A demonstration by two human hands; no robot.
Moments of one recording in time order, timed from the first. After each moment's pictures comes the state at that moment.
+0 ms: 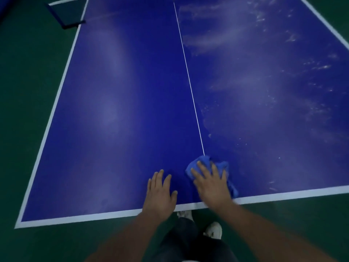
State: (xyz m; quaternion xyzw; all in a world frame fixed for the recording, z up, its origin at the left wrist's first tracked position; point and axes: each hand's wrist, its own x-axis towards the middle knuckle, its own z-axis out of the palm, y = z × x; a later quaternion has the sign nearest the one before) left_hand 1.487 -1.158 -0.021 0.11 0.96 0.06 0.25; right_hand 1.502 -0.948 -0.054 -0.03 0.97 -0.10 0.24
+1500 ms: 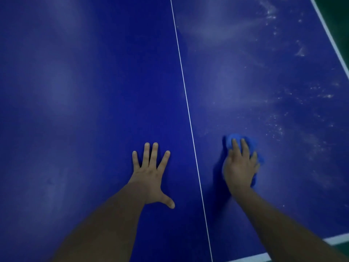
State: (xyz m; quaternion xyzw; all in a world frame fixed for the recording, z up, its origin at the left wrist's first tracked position) left_hand 1.244 -1.123 -0.046 0.27 0.88 -0.04 0.40; right_hand 1.307 -0.852 -0.079 0.37 0.92 -0.11 -0.01
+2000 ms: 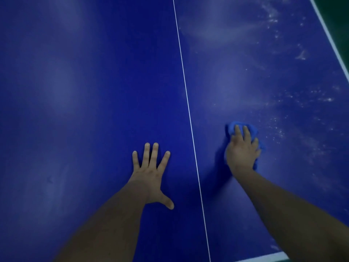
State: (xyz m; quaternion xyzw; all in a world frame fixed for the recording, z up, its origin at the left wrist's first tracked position) left_hand 1.243 -1.119 -0.044 0.26 0.87 -0.04 0.41; right_hand 1.253 -0.825 -0.071 0.38 0.92 -0.12 0.07
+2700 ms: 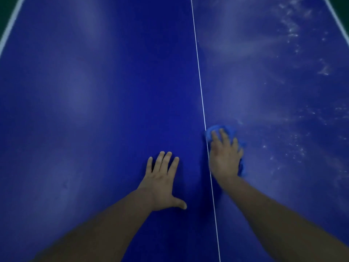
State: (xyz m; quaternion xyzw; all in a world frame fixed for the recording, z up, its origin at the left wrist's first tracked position) left_hand 1.227 -1.129 -0.042 0.26 0.89 0.03 0.37; right_hand 1.213 -0.905 -0.074 0.19 0.98 -0.10 0.03
